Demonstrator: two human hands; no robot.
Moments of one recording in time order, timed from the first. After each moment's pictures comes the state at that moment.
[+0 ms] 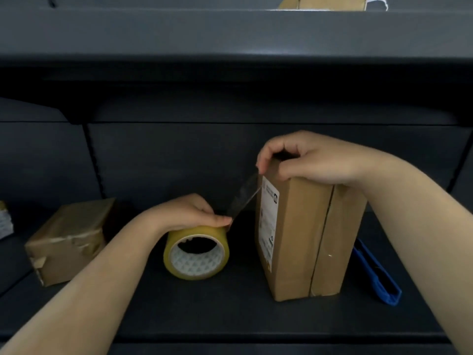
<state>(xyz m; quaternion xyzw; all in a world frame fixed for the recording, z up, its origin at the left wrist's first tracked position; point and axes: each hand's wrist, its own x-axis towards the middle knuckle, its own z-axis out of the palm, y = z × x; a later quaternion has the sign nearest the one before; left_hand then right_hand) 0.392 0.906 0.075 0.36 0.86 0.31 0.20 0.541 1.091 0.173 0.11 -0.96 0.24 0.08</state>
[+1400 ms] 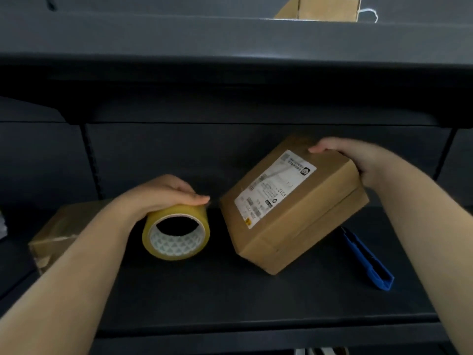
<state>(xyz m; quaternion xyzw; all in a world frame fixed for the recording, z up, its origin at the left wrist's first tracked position) 0.379 0.864 0.100 0.34 0.86 0.35 0.14 0.550 1.147 0.153 -0.21 -0.78 0.57 0.13</state>
